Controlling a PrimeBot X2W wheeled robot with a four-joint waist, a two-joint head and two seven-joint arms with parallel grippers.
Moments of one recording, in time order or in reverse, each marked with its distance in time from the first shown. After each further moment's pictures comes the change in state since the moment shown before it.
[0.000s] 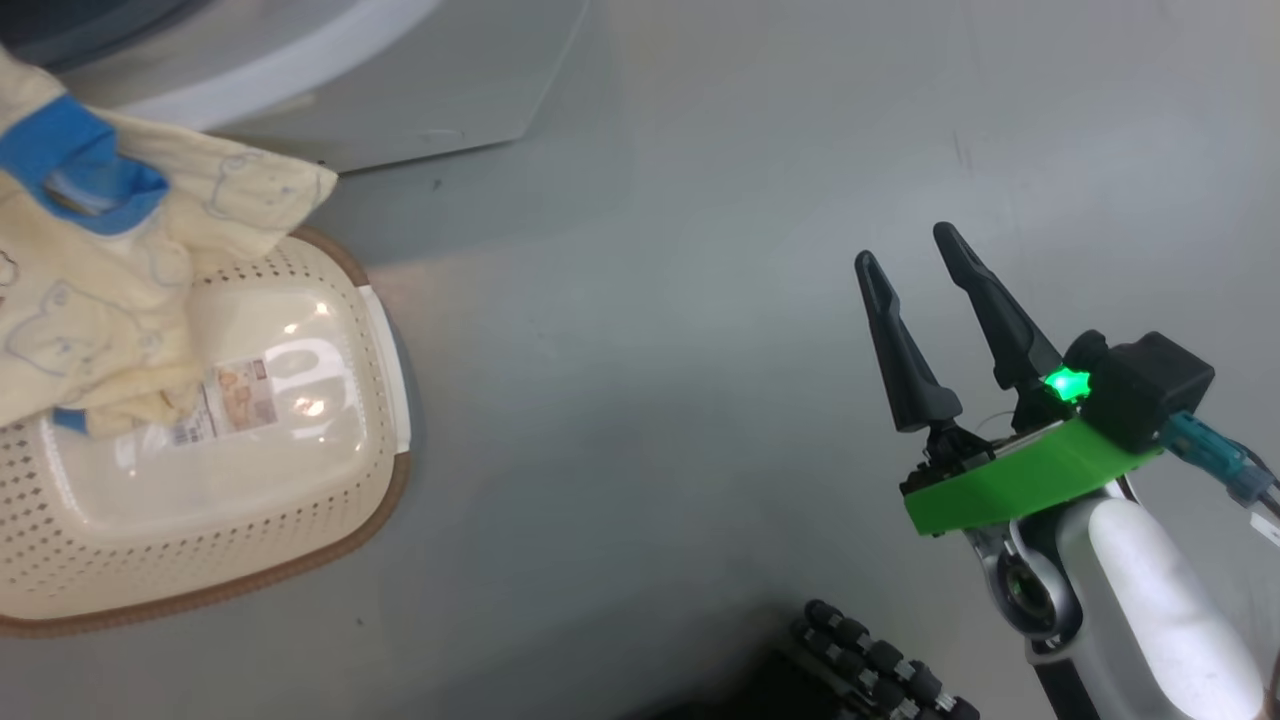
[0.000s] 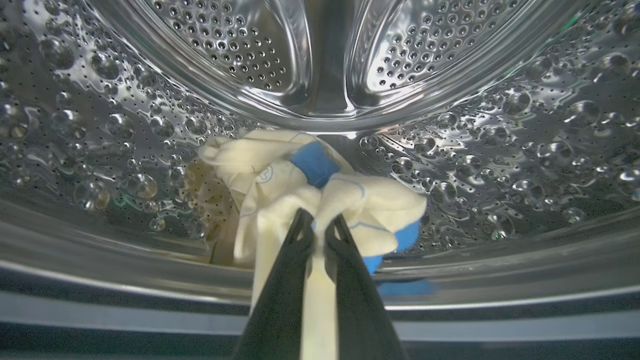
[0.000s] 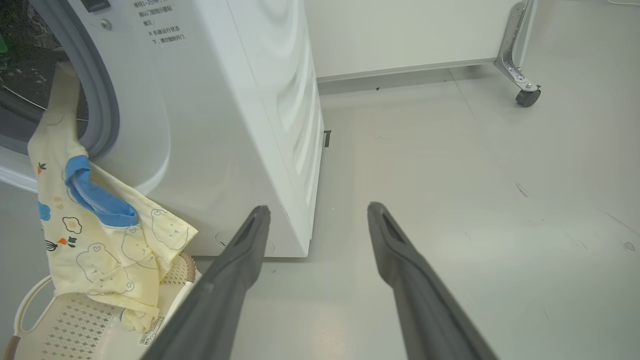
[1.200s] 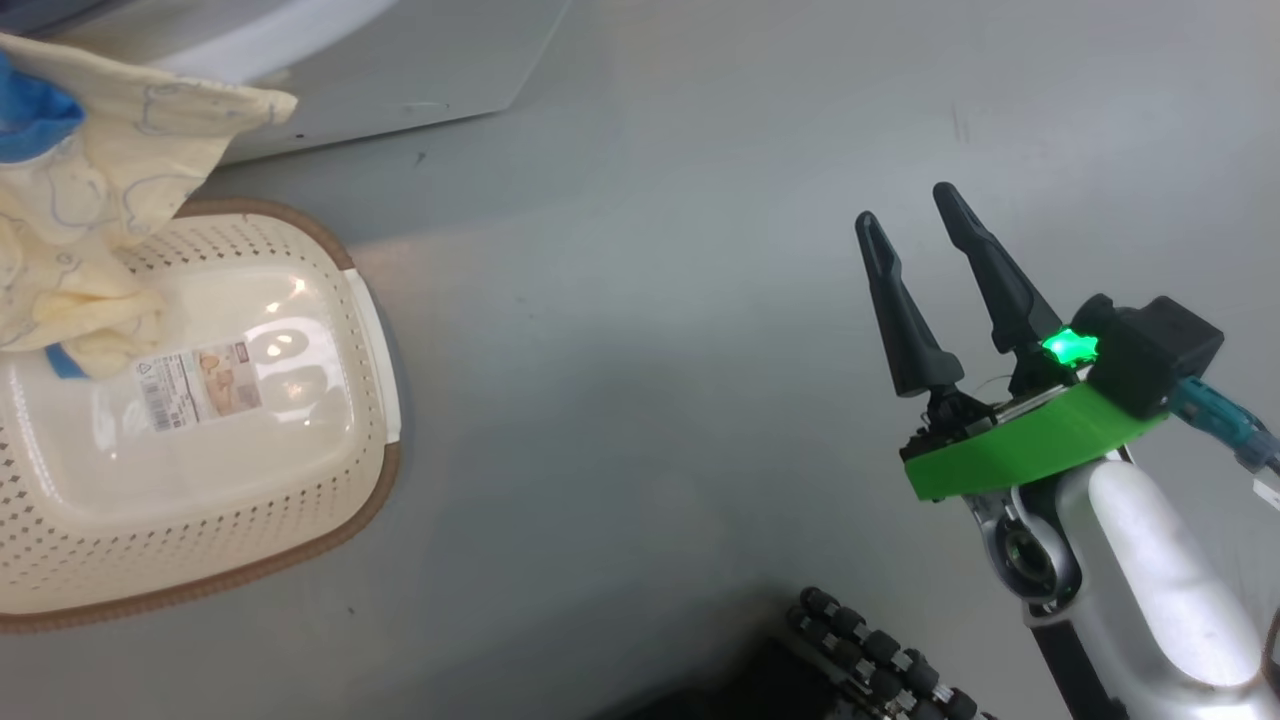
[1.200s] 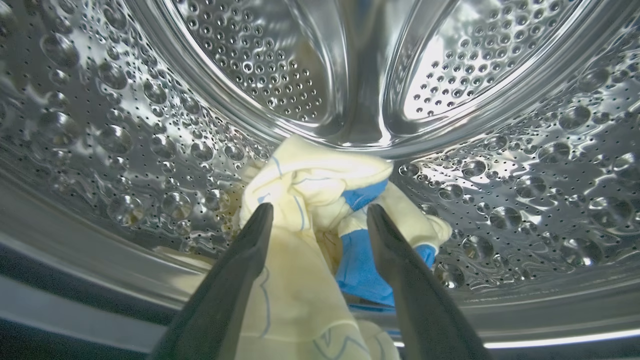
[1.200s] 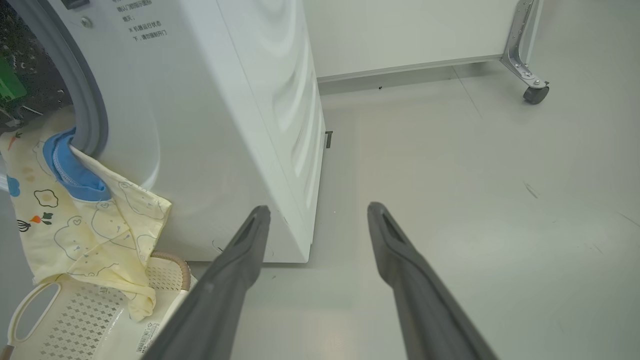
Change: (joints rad) left arm -0.036 0.015 0.002 0.169 0.058 0.035 -0.356; right arm -0.077 0.000 0.015 0.058 0.040 0.000 -0.041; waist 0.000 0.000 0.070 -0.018
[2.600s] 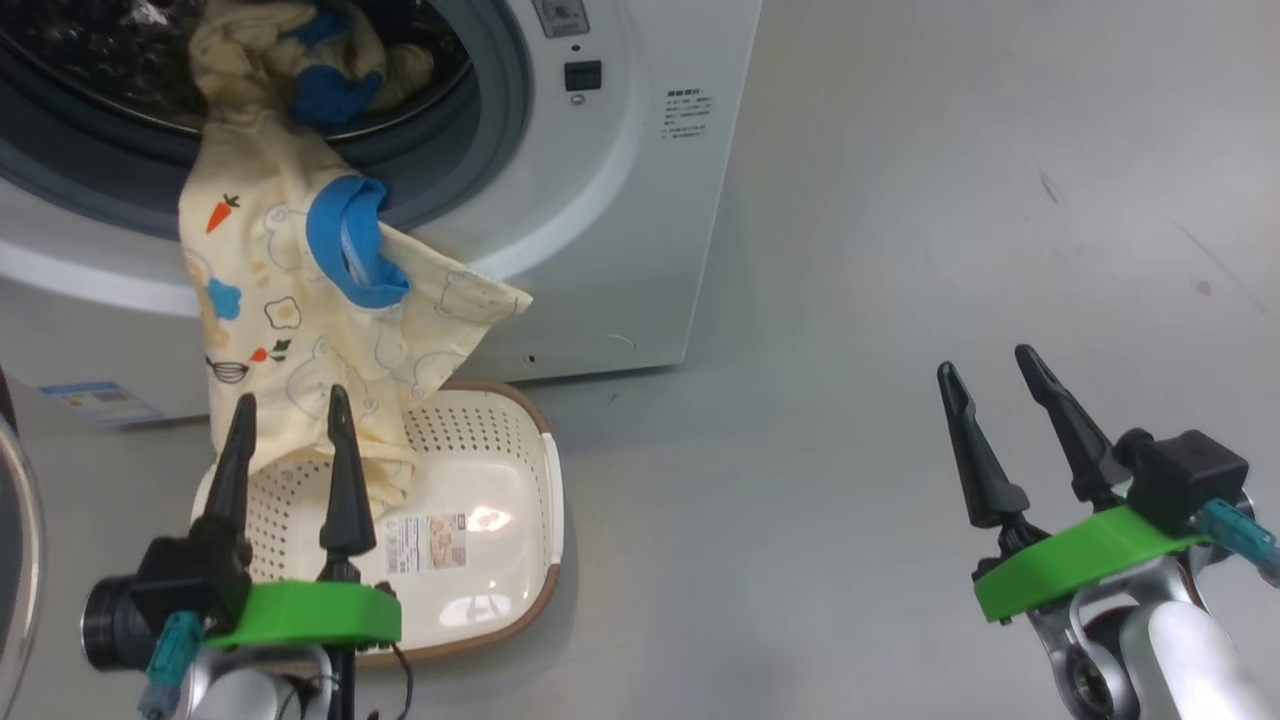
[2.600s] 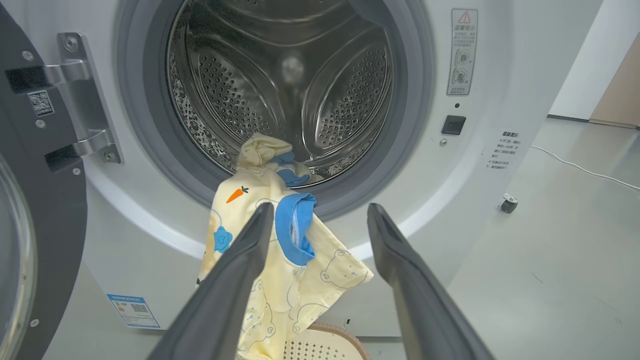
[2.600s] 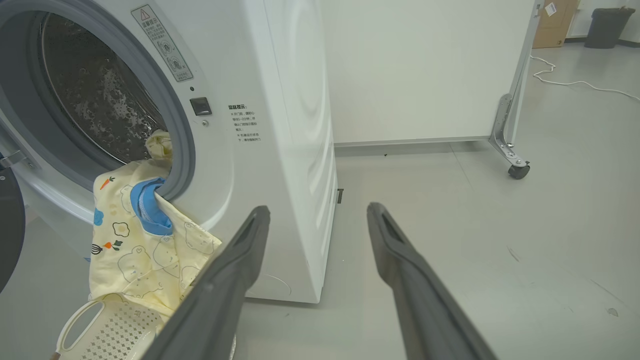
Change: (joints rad) left arm 1.193 -0.299 -0.035 -0.795 0.101 0.191 -0.321; right arm 0.269 -0.010 -0.161 -0.058 -0.123 0.000 0.115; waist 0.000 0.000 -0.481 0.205
